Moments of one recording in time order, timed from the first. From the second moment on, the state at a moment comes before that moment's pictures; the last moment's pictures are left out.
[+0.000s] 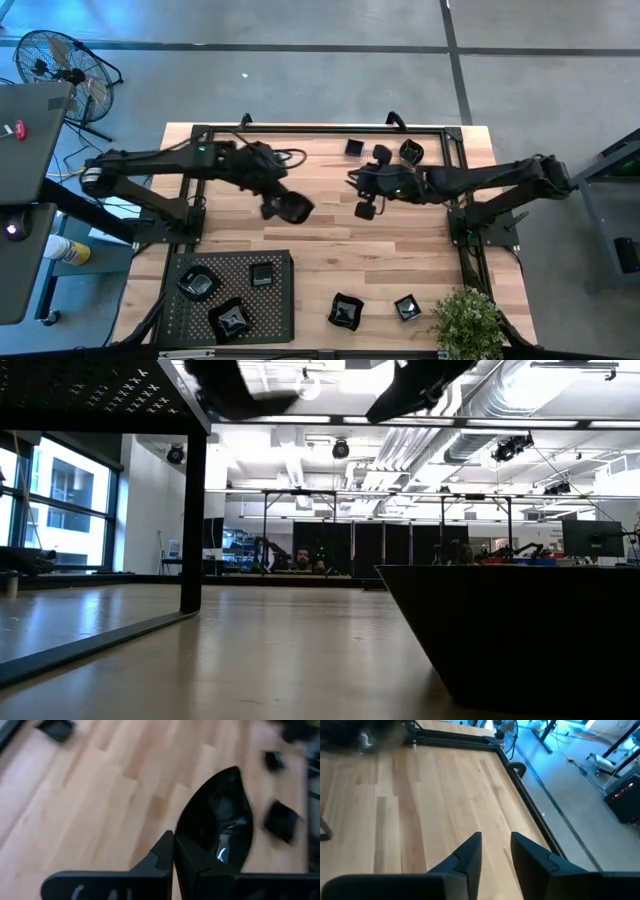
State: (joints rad) left arm 0.08 1.26 1.29 -0.84 0.03 -0.26; right arm 0.03 1.31 1.05 -0.27 0.45 -0.05
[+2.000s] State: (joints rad) left arm -0.96 0.93 1.05 -1.22 -0.04 -1.29; right arm 0.01 1.27 1.05 -0.37 0.39 0.07
